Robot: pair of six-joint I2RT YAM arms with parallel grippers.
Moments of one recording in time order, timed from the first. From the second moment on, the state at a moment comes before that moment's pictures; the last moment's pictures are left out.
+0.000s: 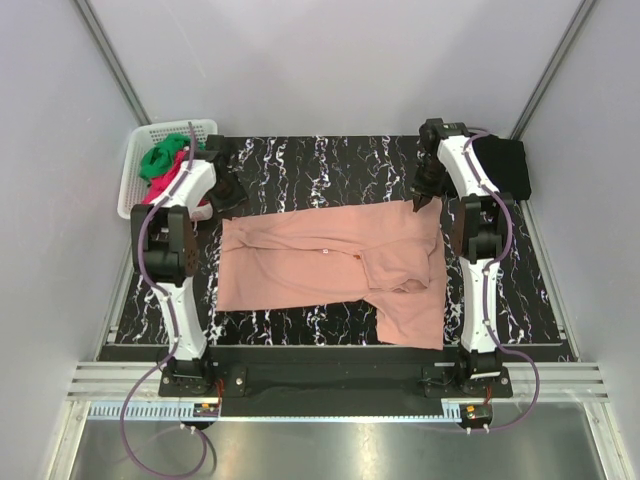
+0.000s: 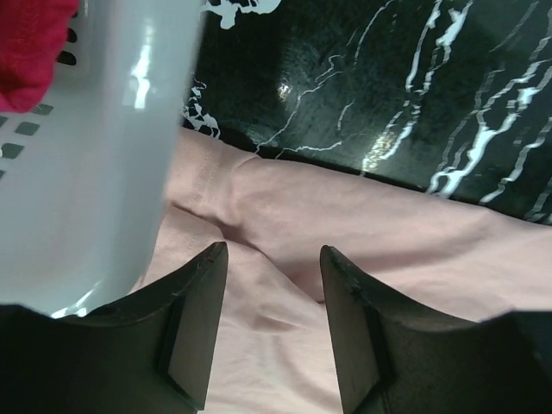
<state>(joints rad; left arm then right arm) -0.05 2.03 1.68 -0.88 0.00 -0.56 0.11 2.42 2.30 -1.35 -0.02 0.50</state>
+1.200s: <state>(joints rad) -0.09 2.20 1.74 -0.93 -0.26 -0.58 0.06 2.60 2.42 -1.37 -0.02 0.53</state>
